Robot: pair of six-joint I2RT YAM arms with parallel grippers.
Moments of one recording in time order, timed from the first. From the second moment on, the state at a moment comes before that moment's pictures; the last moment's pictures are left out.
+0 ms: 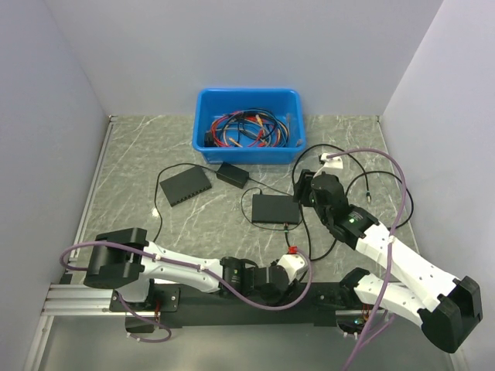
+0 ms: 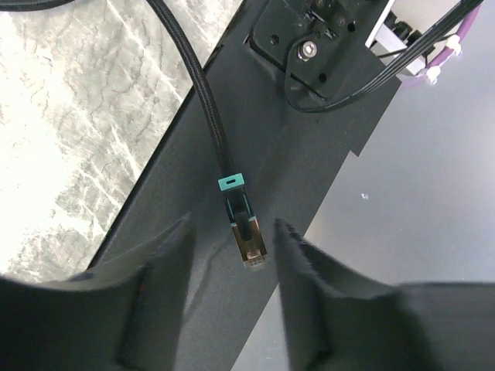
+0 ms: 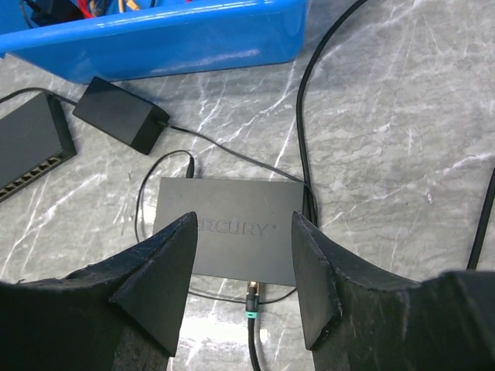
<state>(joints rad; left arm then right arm) -1.59 1.60 0.92 -0.07 -0.18 -0.62 0.63 0.94 0.72 -0.27 0.44 0.49</state>
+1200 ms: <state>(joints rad) -1.41 0.75 0.75 -0.36 -0.26 -0.50 0.62 0.81 0.70 0.17 -0.57 0.42</state>
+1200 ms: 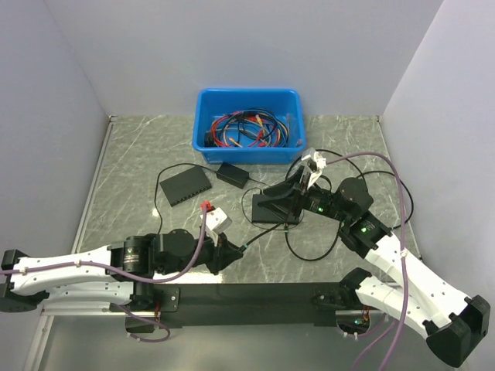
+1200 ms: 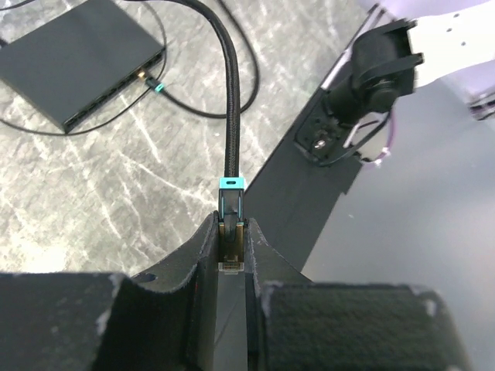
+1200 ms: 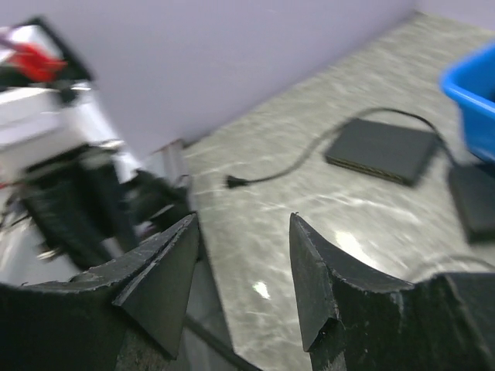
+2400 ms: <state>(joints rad) -1.43 0.58 0.75 -0.59 -0.30 -0.56 0.88 1.24 0.95 0.14 -1.01 0.26</state>
